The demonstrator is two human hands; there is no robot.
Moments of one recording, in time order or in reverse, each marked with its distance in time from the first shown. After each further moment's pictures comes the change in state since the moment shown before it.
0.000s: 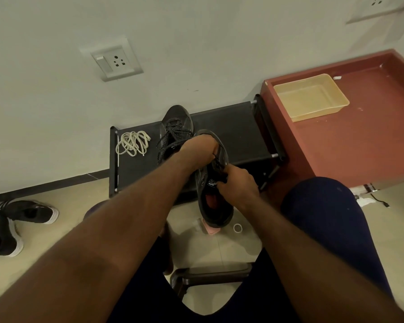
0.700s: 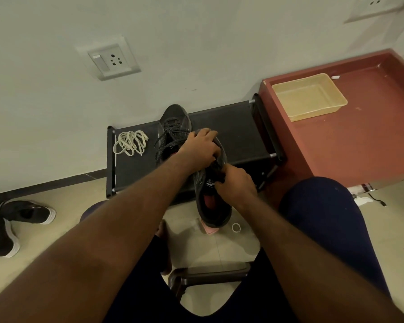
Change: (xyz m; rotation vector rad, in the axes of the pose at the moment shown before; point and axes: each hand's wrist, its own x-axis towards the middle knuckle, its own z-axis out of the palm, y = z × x) left_hand -0.008 0.001 0.002 0.270 0.074 0.154; right_hand 0.003 -0.001 0.000 -0.007 -0.022 -0.005
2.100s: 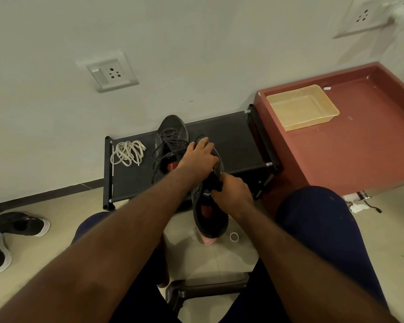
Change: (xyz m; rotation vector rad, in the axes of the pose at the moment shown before) left_hand 0.001 0.009 0.007 0.068 0.001 -0.039; right_hand 0.004 -0.002 0.000 0.012 0.002 0.010
